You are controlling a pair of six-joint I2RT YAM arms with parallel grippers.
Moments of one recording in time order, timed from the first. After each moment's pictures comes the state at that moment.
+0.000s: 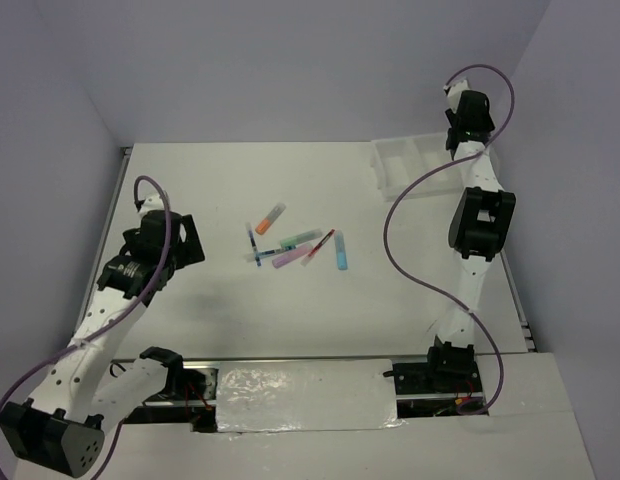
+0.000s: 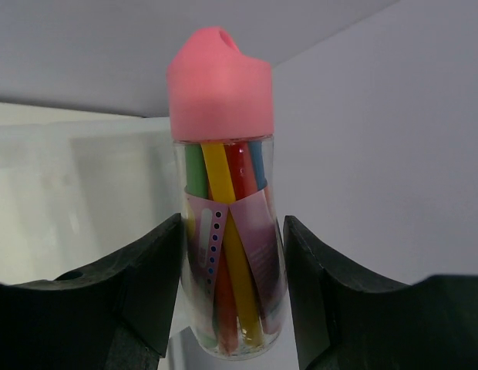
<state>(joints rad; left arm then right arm) -0.26 0.87 0.89 -0.76 -0.44 -0.42 -0.16 2.39 2.17 -0.11 0.37 -0.69</state>
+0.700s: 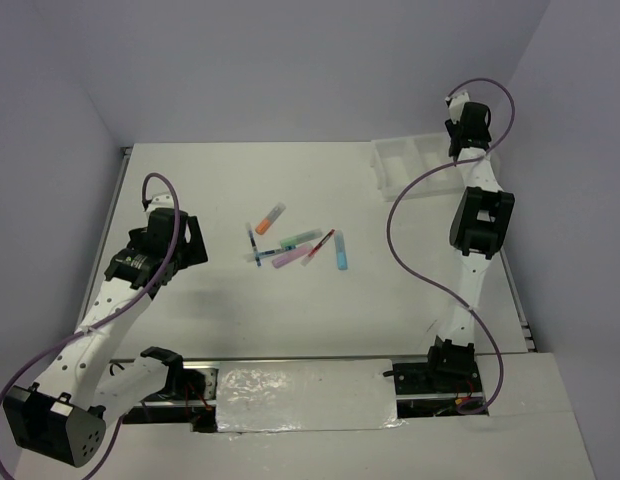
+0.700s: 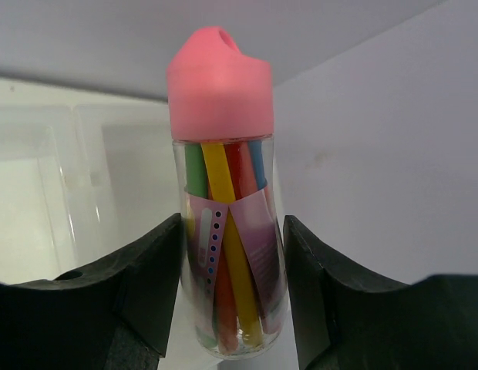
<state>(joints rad) -0.26 0.95 0.89 -0.77 -0.44 -0.42 -0.21 2.49 2.23 -0.11 0.25 -0.65</state>
